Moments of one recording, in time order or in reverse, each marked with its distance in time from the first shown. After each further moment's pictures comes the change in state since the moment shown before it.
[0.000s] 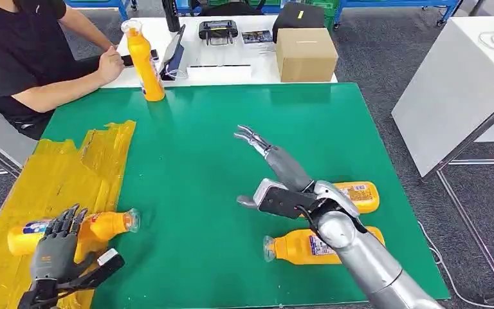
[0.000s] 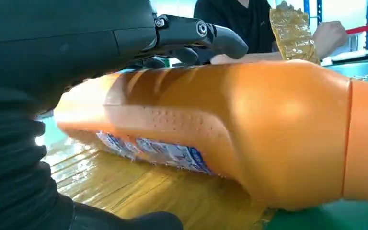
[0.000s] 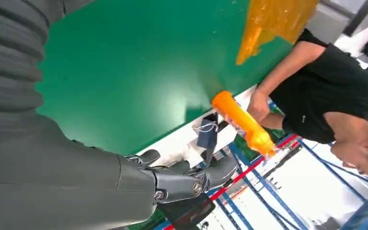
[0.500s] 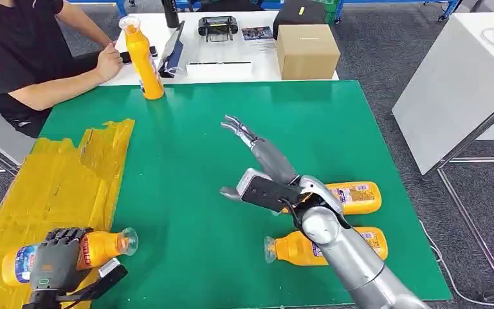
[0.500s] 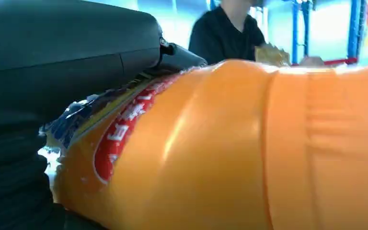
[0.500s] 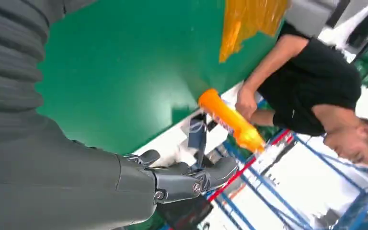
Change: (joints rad) left arm 0.065 -0.078 0.027 -0.113 0.026 0.094 -0.092; right arm -0.035 0.100 0.003 0.032 -0.007 -0.006 0.026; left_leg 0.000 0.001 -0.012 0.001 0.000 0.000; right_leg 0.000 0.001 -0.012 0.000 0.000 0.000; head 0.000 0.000
